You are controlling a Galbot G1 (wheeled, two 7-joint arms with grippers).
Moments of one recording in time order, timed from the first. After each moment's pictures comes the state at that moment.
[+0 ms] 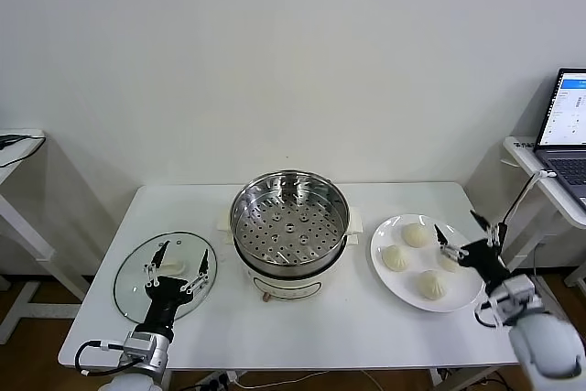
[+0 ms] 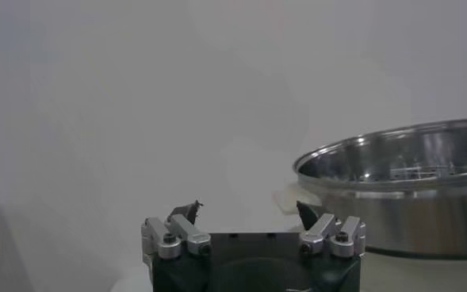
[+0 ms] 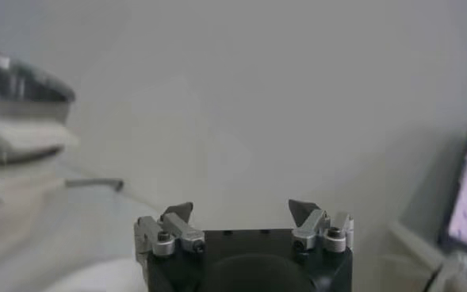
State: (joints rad) left arm 1.54 -1.47 -0.61 -2.01 0.11 -0.05 0.11; right arm -1.17 0.80 0.59 1.62 0.03 -0.01 -0.33
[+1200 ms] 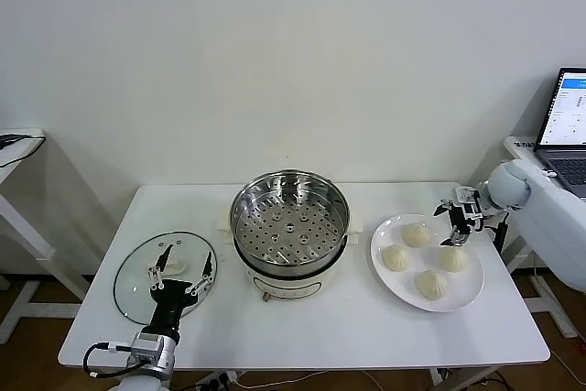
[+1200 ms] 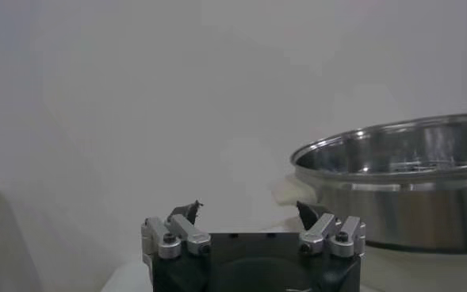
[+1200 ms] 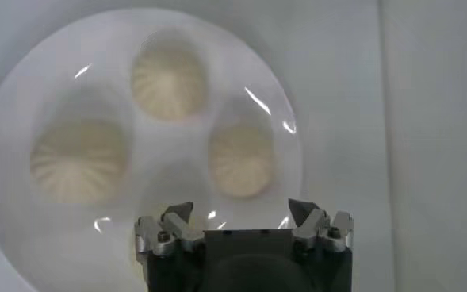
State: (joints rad) left arm 1.55 -1.52 -0.60 -2.01 0.14 -0.03 0.10; right arm -0.06 0.79 -0.51 0.91 -0.28 -0.02 -1.12
